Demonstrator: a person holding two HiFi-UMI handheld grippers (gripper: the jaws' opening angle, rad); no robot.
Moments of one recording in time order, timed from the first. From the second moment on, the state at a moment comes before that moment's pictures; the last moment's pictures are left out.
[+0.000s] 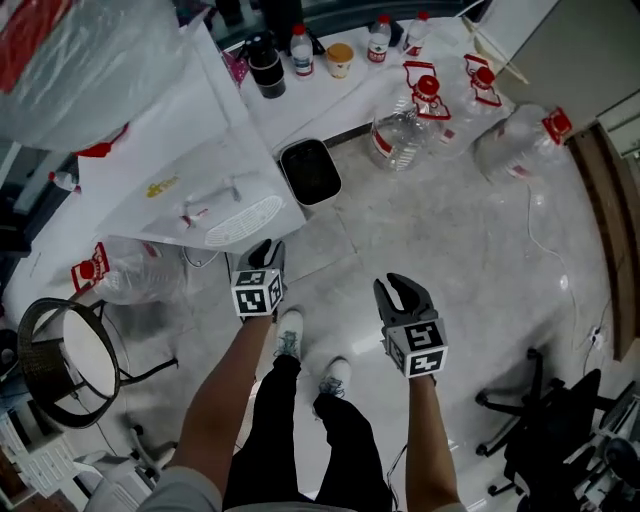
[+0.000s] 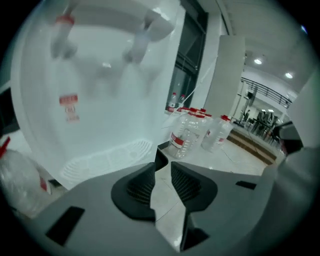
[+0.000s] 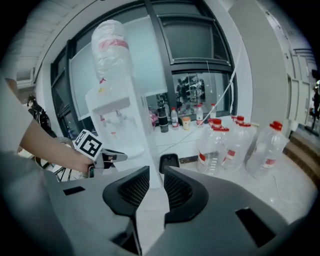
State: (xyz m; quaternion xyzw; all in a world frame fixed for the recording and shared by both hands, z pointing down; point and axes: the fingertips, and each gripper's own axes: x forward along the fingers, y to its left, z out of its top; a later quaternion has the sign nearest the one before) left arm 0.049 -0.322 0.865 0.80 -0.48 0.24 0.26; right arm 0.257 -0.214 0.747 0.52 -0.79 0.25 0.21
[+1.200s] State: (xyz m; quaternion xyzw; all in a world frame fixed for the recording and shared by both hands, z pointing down) left arm -0.079 -0.249 0.250 0.84 -0.52 0.13 -0.06; right arm 0.143 -0.249 0.230 0.45 -0.88 -0.07 0.16
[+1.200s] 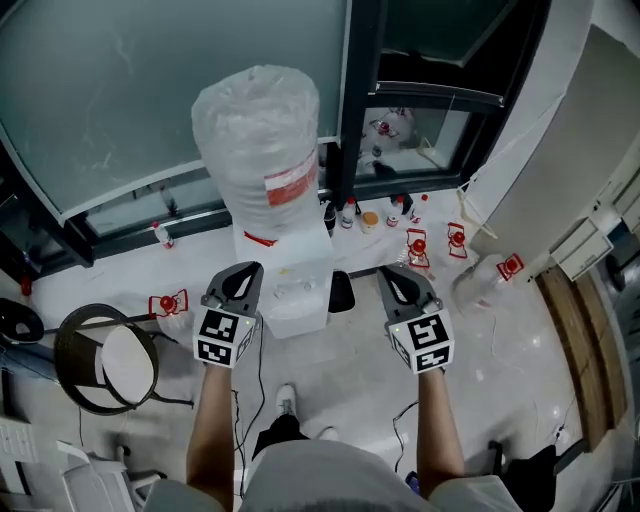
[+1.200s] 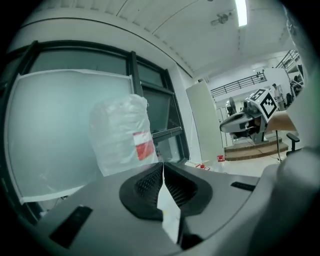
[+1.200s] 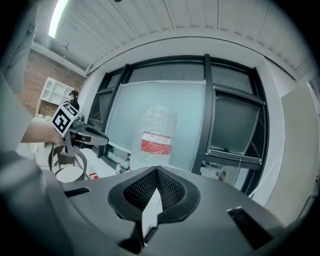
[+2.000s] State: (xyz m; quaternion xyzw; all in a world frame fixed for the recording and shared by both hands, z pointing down) left arm -0.044 -0.216 0.126 0.87 -0.45 0.11 -0.18; right arm 0.091 -0.234 0.109 0.41 -0.89 -0.17 0.11
